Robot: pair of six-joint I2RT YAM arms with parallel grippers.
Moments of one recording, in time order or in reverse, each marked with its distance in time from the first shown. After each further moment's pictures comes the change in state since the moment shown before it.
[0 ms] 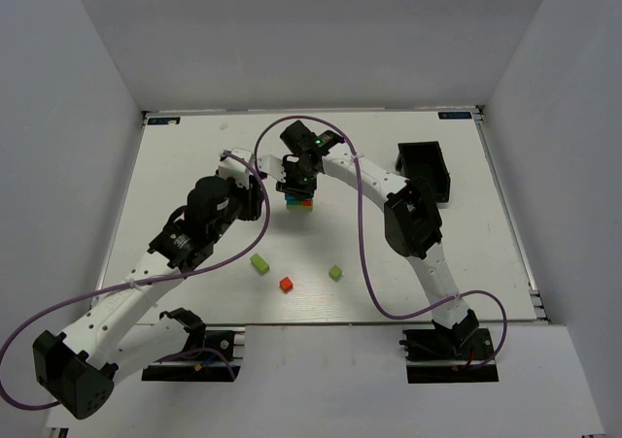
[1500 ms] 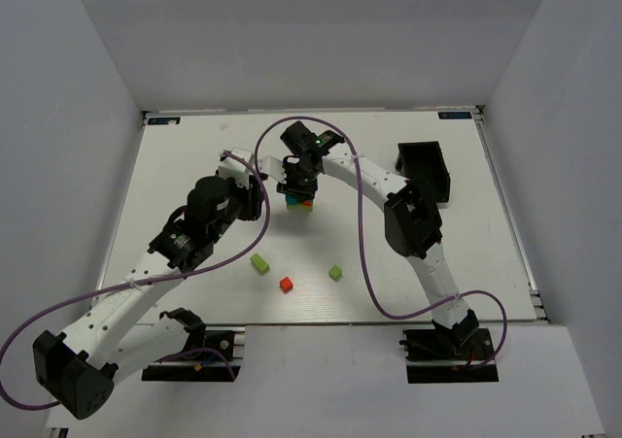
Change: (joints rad) left arm 0.000 0.000 0.000 0.000 0.000 0.000; right arm -0.001 0.000 0.000 -0.019 -0.014 -0.008
